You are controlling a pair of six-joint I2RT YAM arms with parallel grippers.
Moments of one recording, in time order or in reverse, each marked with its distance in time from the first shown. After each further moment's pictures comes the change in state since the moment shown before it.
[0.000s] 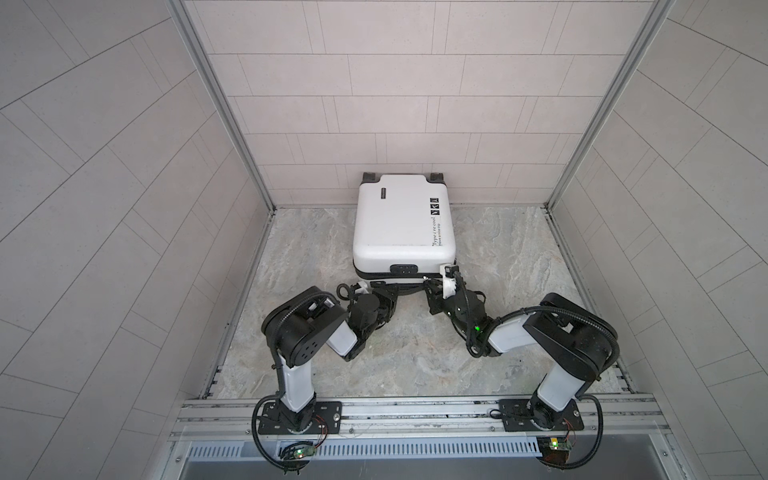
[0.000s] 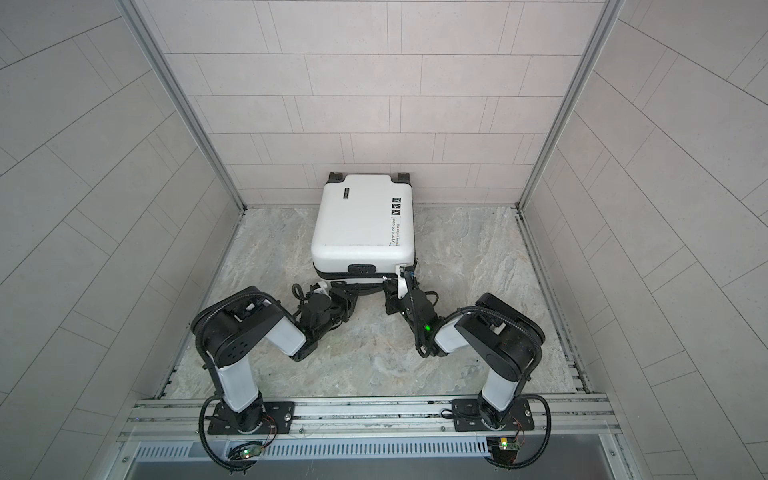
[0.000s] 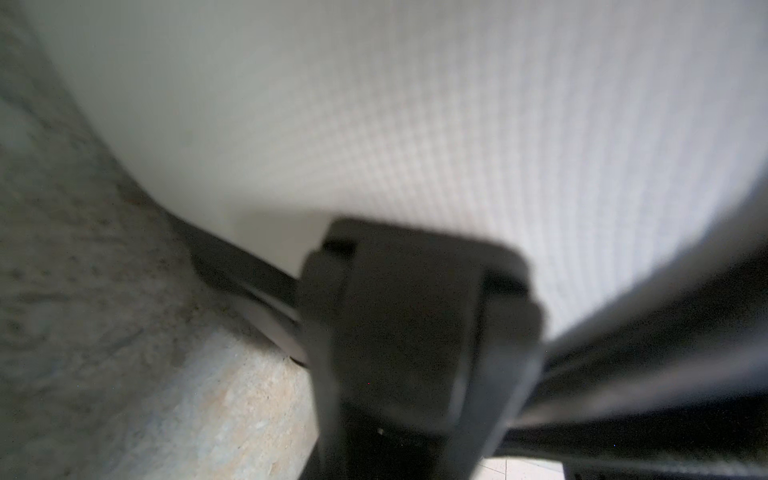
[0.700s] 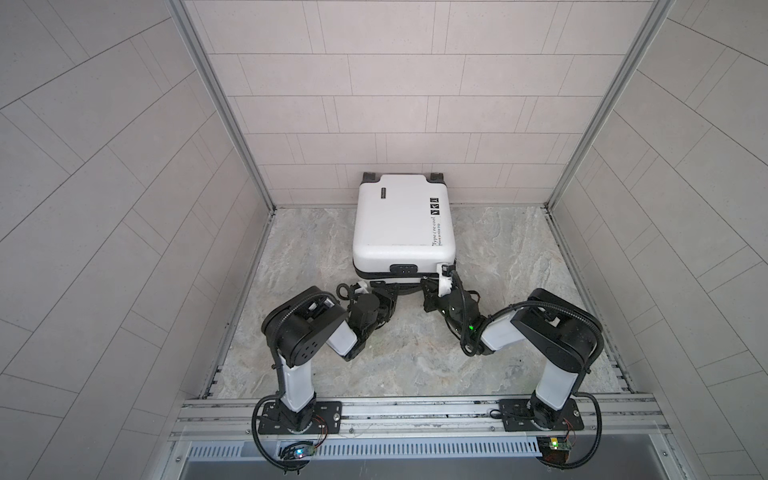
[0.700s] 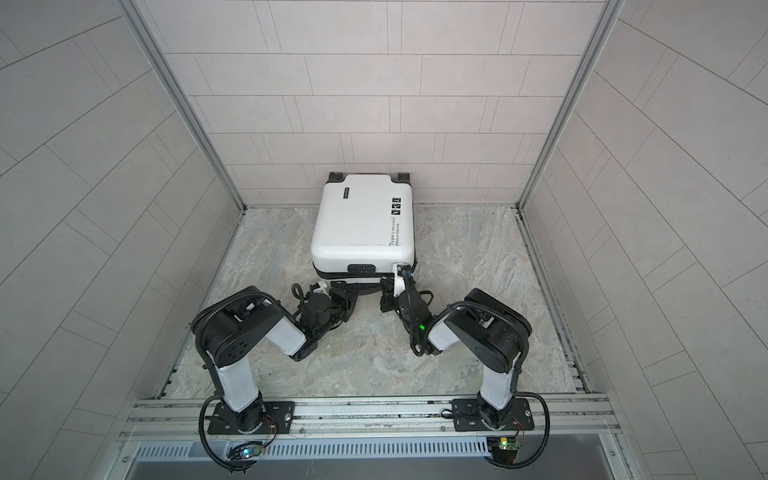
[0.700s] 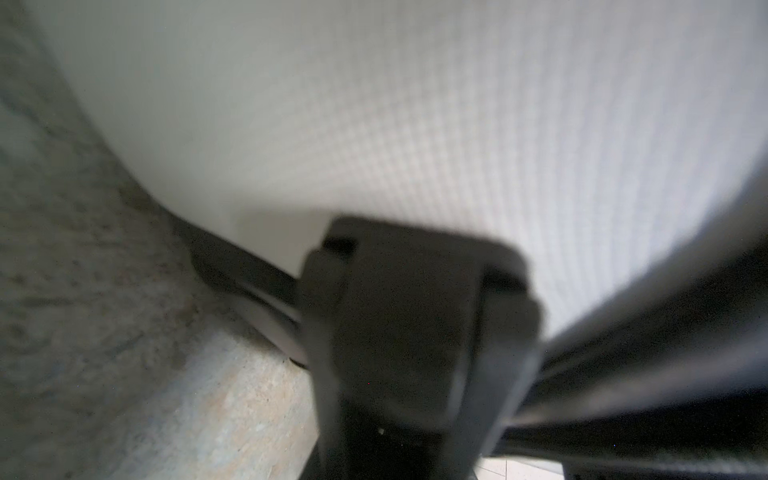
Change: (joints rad) left arm 0.000 0.000 0.001 0.000 -0.005 0.000; right arm 0.018 0.081 0.048 0.066 0.042 0.064
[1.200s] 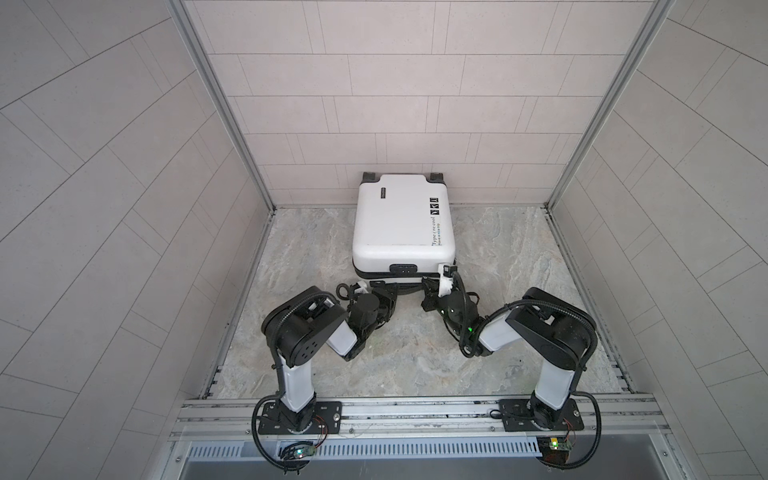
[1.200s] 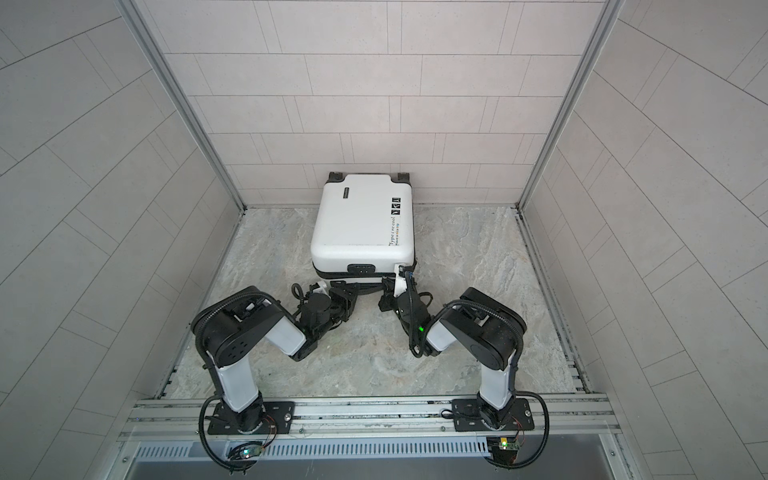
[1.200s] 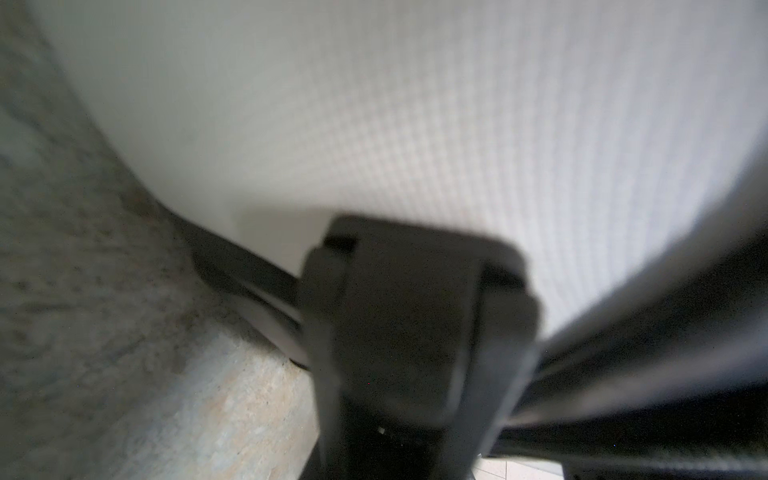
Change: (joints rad) left arm 0.002 0.000 0.000 0.000 -0.003 0.000; right arm 0.008 0.029 0.000 0.050 0.041 0.037
